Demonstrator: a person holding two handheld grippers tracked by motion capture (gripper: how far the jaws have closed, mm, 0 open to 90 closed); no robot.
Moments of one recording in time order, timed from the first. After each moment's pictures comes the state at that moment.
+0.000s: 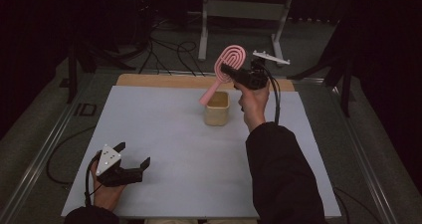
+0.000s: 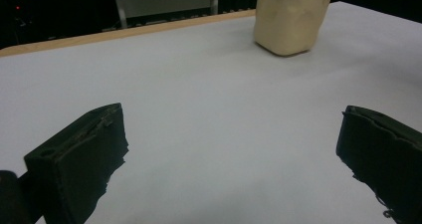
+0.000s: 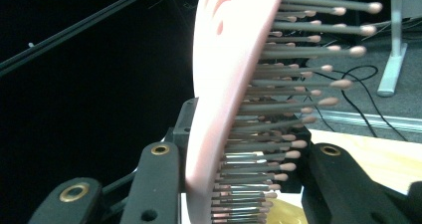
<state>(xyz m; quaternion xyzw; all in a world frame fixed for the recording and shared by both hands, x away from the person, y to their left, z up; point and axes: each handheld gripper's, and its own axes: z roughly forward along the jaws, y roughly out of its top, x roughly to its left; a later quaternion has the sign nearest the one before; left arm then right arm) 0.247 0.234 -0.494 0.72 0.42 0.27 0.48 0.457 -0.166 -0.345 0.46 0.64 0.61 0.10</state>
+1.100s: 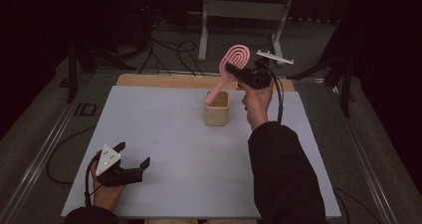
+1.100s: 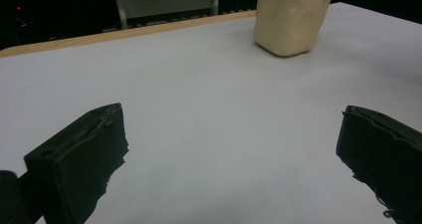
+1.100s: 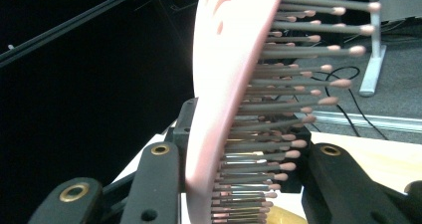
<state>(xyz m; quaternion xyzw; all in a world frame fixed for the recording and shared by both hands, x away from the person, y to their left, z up) 0.247 0.234 -0.494 0.72 0.42 0.27 0.48 0.461 -0.176 -0.347 0.48 0.63 0.60 0.12</state>
